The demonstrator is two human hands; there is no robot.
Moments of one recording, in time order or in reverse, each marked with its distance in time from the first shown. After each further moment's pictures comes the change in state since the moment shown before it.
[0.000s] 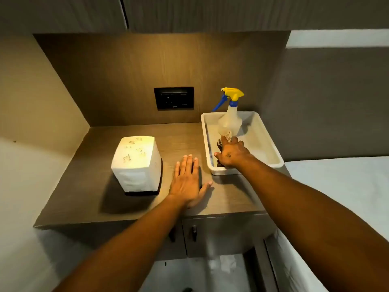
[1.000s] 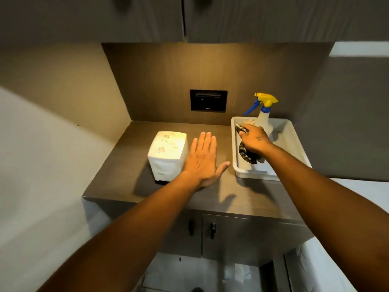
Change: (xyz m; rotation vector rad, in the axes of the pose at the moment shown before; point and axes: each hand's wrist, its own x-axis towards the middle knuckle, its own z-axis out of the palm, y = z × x) left_hand -0.015 -0.006 -0.085 0.116 0.163 -0.004; right_hand -0.006 -0.037 -0.065 0.530 0.089 -0.067
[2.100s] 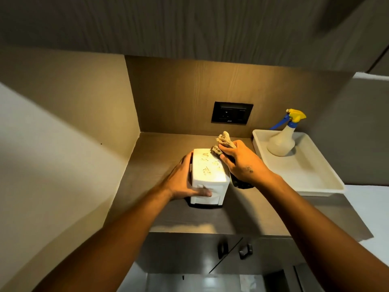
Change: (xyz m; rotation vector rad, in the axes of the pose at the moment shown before) left_hand -0.021 -0.214 0.014 -0.858 -0.113 0.020; right_hand -0.035 -0.122 0.105 -0.401 0.000 -0.367
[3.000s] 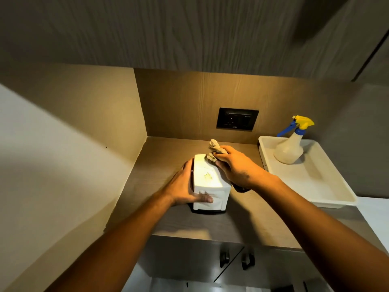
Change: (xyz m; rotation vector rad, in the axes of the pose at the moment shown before) left_hand -0.003 0.007 0.005 0.031 0.043 -0.044; right_hand 0.012 -0.005 -0.003 0.061 -0.035 -0.277
